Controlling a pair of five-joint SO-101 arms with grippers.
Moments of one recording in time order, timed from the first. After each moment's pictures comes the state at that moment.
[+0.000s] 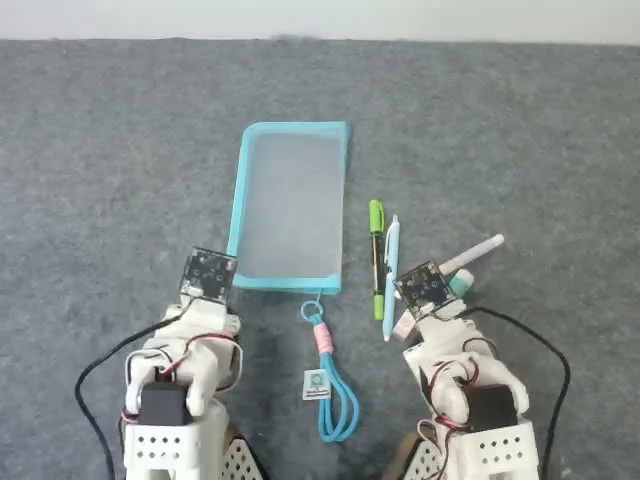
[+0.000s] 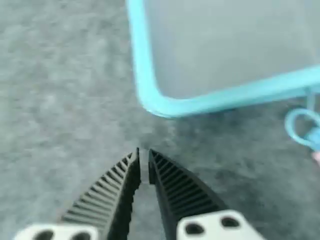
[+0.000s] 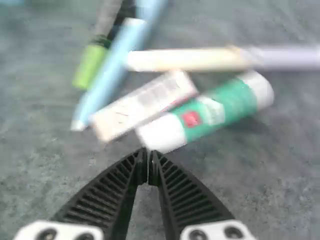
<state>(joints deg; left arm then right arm) -4.5 -102.8 97.3 71.8 -6.1 -12.6 -103.2 95.4 74.8 19.3</state>
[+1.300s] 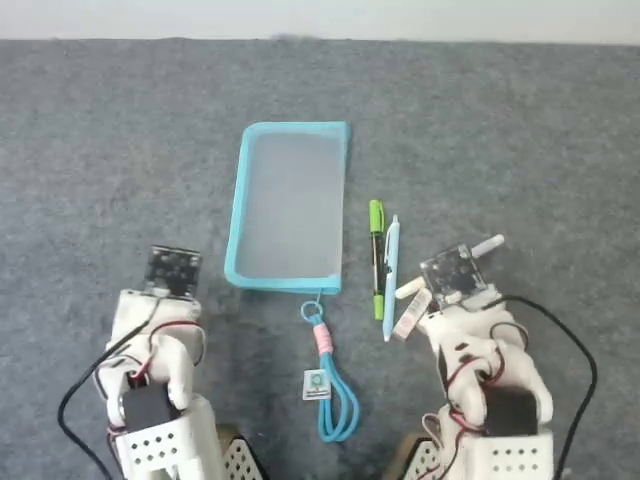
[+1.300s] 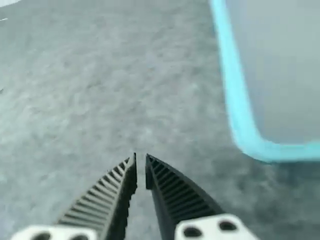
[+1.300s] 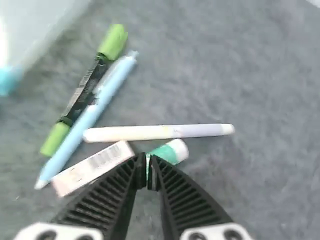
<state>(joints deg) -22.9 -102.8 97.3 58.2 -19.7 -6.1 -95.5 80.7 66.5 24.5</state>
